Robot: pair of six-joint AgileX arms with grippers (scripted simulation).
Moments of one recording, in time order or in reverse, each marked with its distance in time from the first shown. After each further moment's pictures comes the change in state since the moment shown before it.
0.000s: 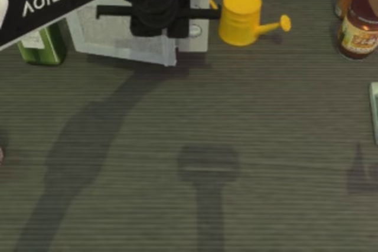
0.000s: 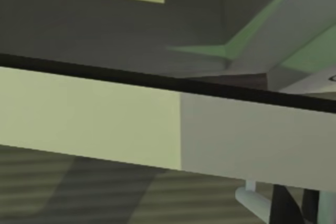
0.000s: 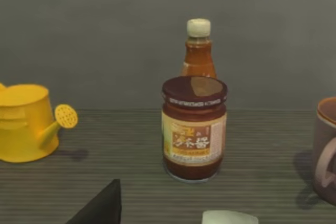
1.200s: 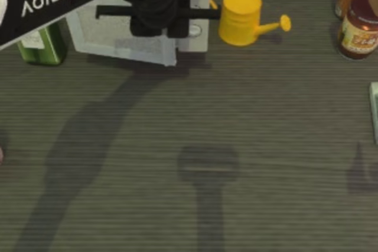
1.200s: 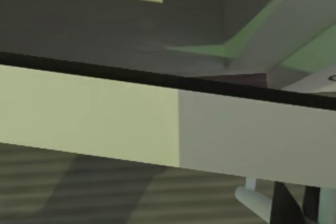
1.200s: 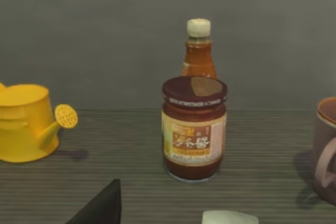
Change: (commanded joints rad) left arm -0.007 0.001 -0.003 0.002 0.006 -0.002; right arm 0.000 0.000 0.000 0.000 0.000 0.000
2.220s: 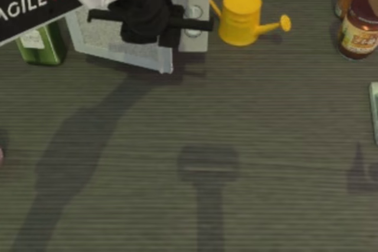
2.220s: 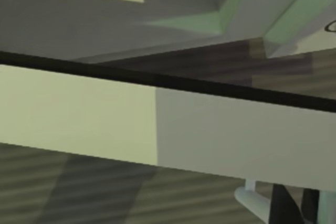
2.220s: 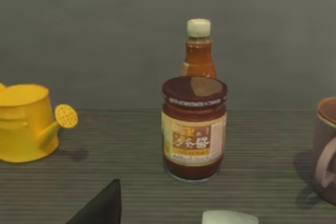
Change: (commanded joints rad) left arm 0.022 -0.093 -0.134 0.064 0.049 0.107; right arm 0.000 0.000 0.000 0.000 0.000 0.000
